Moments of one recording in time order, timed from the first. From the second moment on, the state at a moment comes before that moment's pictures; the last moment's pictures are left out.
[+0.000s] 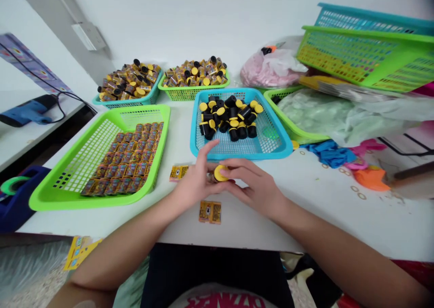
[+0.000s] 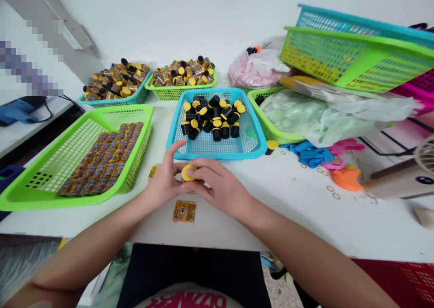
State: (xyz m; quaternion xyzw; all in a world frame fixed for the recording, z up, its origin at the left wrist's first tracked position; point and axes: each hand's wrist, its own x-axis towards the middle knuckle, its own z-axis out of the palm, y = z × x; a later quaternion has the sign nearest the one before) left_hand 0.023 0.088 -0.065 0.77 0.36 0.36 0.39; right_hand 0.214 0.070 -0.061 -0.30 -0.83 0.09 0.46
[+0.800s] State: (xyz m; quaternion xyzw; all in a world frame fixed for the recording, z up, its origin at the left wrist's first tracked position) left_hand 0.038 0.074 -0.064 0.66 0.32 0.42 0.54; right_hand 0.202 0.061 -0.073 -0.27 -0.85 -0.15 0.42
